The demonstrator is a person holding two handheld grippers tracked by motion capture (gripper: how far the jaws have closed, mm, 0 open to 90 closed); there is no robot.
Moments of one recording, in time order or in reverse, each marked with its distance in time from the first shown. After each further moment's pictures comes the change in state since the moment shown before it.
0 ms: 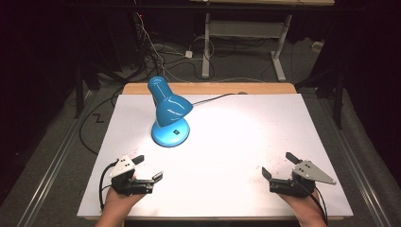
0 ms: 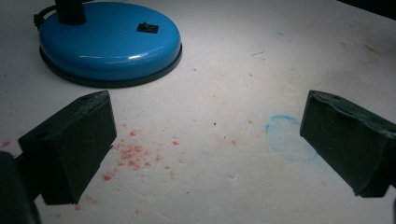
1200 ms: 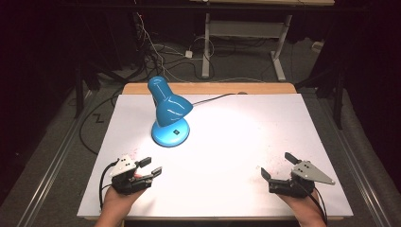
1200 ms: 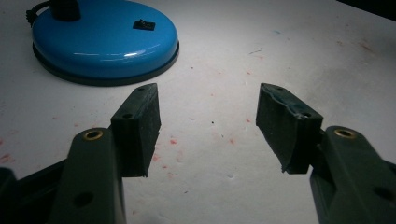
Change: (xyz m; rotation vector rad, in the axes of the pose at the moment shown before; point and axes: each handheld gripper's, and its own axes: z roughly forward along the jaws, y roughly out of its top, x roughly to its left) left arm 0.001 0.000 0.001 0.005 -0.016 0.000; right arm 0.001 0.000 0.001 0.002 0.010 -0.013
